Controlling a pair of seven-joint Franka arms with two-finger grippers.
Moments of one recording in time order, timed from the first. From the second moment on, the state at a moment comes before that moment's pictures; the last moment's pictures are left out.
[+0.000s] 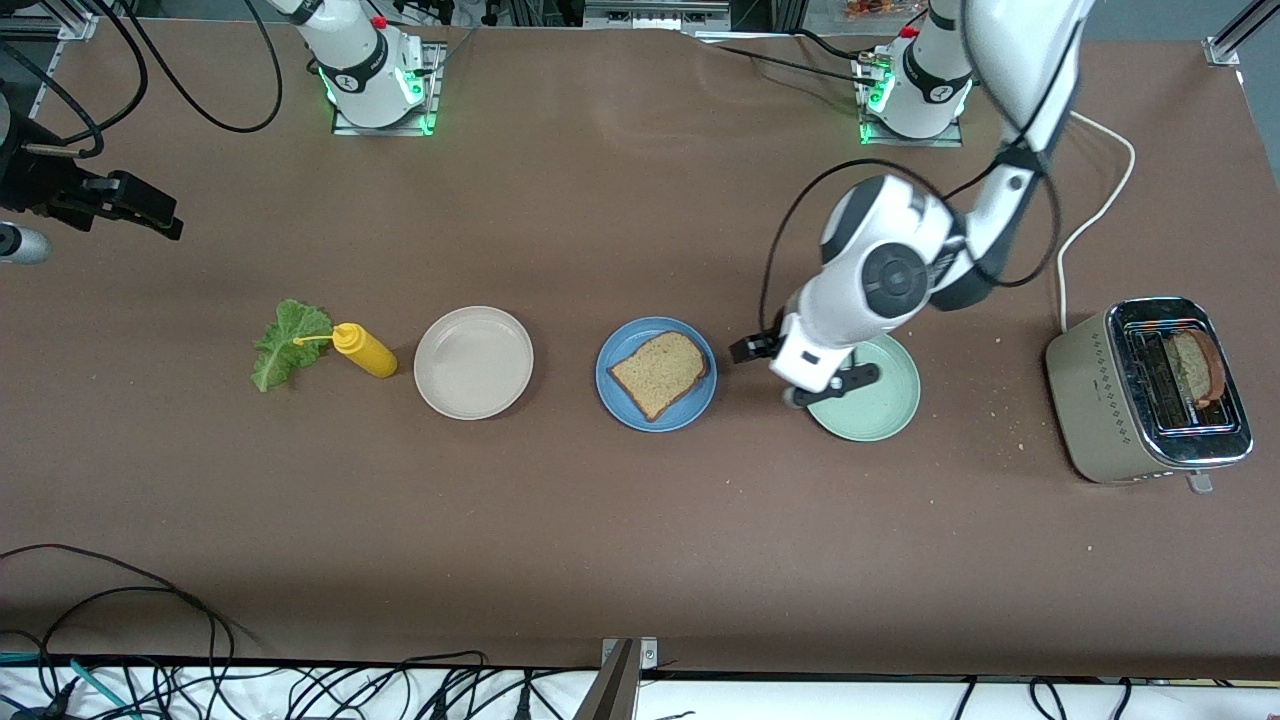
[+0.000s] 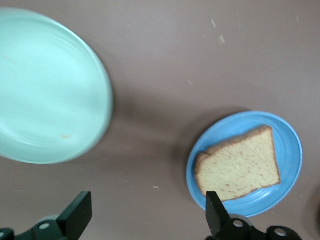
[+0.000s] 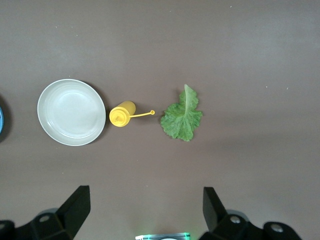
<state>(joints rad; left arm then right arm) -0.24 0.45 -0.24 -1.72 -0.14 2.10 -0.74 0.03 0.04 0.00 -1.52 -0.02 1.47 0.11</state>
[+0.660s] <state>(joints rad) -0.04 0.34 -0.23 -1.50 0.00 1.75 -0.57 0.03 0.04 0.00 -1.52 -0.02 1.47 0.11</state>
